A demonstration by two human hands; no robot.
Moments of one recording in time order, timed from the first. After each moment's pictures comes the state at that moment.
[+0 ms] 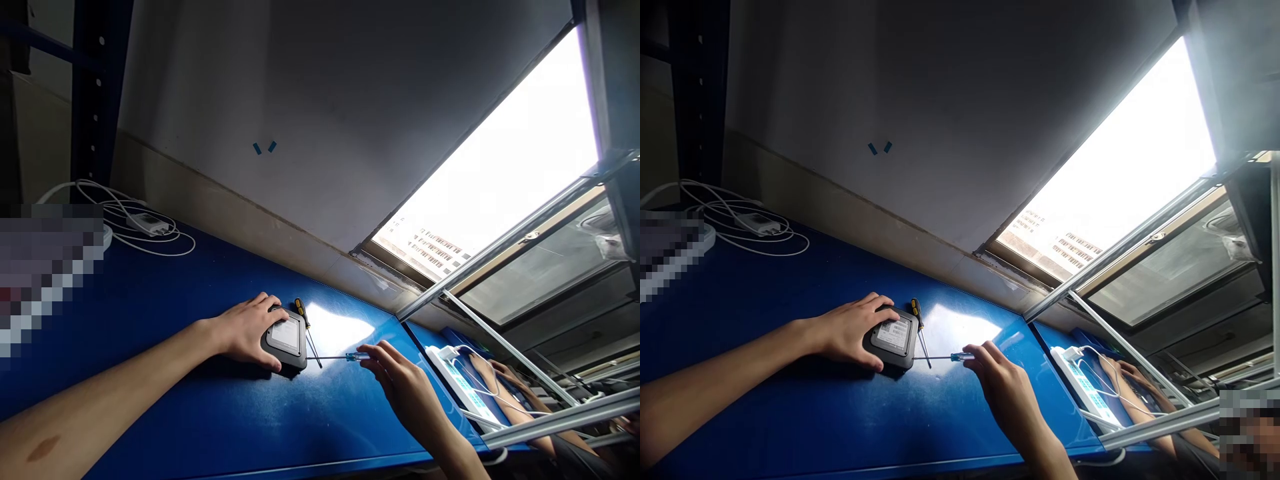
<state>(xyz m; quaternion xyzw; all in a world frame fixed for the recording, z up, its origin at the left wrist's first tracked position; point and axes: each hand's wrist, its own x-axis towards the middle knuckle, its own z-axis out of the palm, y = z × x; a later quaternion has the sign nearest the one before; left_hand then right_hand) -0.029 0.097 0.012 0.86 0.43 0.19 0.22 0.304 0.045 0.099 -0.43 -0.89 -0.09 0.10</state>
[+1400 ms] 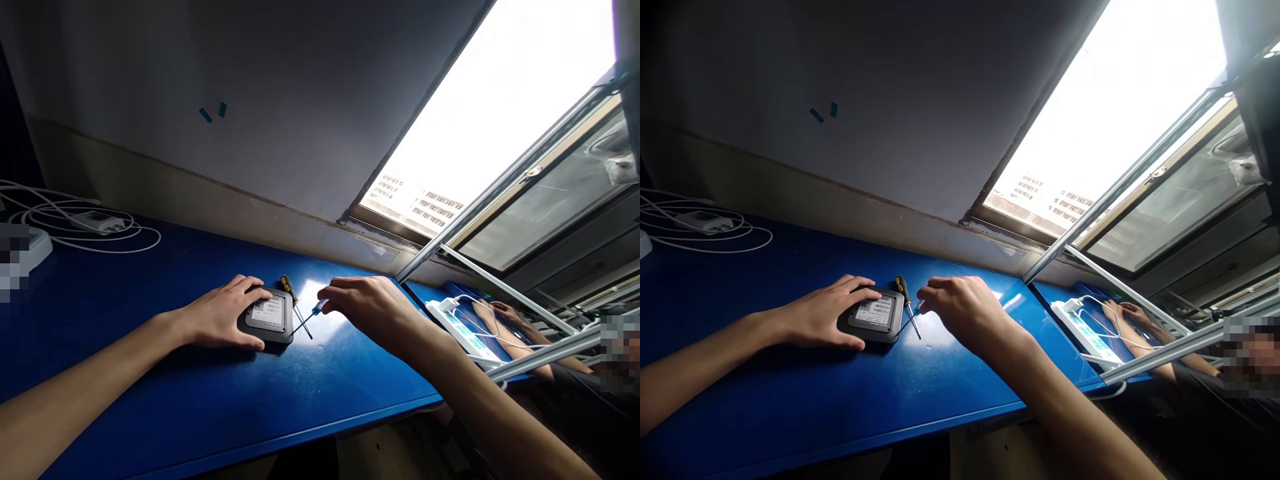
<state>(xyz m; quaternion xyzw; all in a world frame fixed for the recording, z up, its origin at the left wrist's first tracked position) -0.032 0.098 0.013 0.85 0.45 0.18 0.21 0.231 0.072 0.159 -0.32 -0.93 -0.16 -0.03</state>
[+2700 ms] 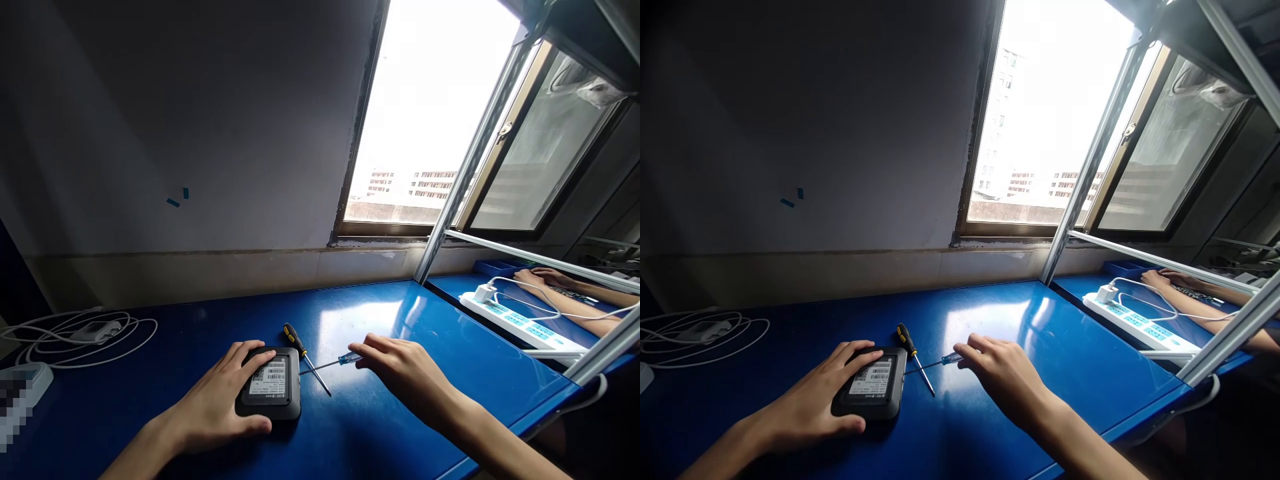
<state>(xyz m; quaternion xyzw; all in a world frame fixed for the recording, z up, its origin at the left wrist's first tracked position) -0.031 0.095 0.018 0.83 0.48 0.13 0.26 0.318 0.075 0.071 -0.42 -0.89 -0.15 0.10</state>
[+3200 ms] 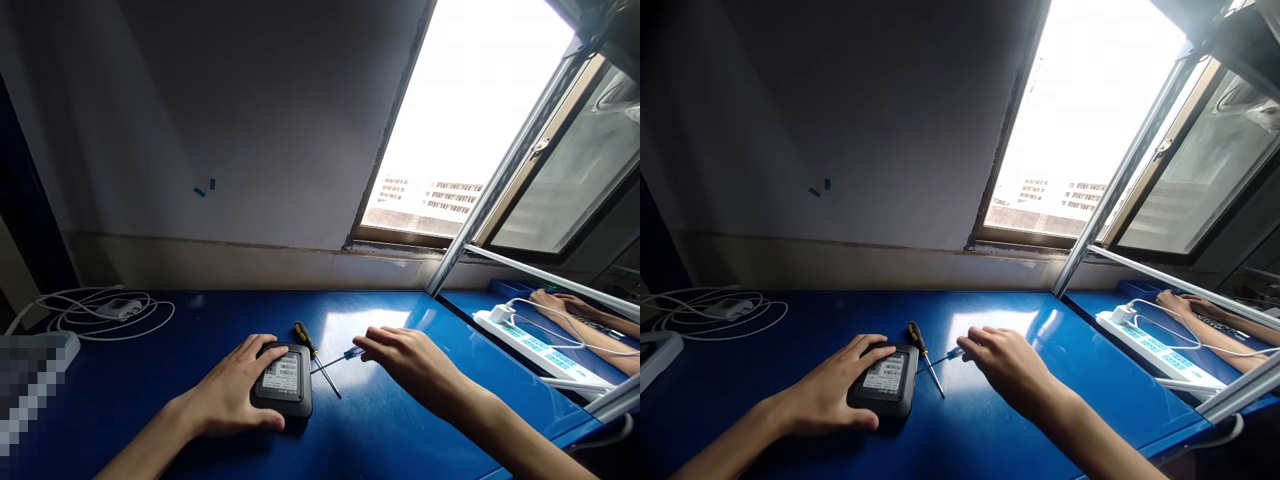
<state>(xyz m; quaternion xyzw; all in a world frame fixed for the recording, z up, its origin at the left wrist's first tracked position) -0.031 0.095 0.022 0.83 0.47 0.15 0.27 0.294 0.088 0.108 -0.36 -0.91 -0.17 0.02</state>
